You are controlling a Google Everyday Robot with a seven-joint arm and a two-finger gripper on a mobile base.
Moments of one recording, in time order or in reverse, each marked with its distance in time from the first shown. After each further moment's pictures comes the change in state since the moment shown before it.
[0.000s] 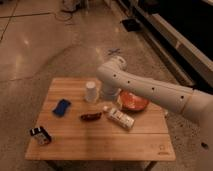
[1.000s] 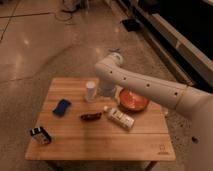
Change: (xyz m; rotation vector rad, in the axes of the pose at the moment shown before) arm 0.040 -0.042 -0.004 0.013 0.058 -0.052
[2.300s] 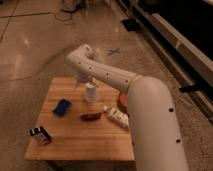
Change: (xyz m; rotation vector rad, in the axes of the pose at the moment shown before) arm 0.097 -0.097 0.056 -0.050 0.071 -0.184
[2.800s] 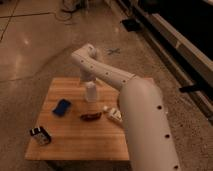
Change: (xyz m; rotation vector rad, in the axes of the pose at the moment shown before) arm 0.014 0.019 0.024 -0.032 -0.042 0.035
